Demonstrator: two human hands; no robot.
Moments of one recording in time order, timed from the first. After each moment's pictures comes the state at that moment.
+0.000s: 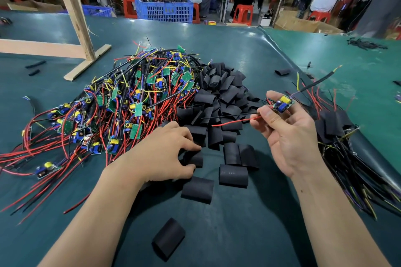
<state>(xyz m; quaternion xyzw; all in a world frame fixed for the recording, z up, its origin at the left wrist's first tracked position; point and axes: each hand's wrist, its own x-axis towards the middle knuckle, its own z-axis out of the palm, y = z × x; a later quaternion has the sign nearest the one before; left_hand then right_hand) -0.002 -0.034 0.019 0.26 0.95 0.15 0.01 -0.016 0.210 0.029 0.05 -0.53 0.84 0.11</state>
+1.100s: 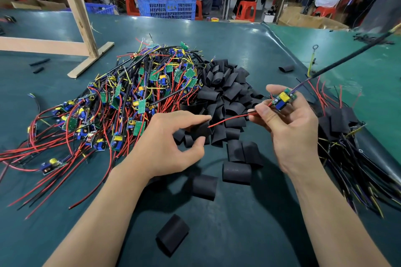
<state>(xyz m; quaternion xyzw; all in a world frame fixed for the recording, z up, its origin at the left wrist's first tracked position) 0.014 -0.026 0.030 0.27 0.85 0.41 -0.19 -0.012 0.198 0.029 0.10 -0.62 0.75 0.20</state>
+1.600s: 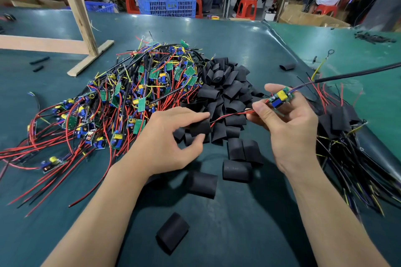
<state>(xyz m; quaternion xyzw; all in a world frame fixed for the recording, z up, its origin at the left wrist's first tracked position) 0.012 -0.028 0.027 0.28 0.85 0.39 -0.22 -0.008 0.191 0.031 0.08 -0.62 0.75 0.21</state>
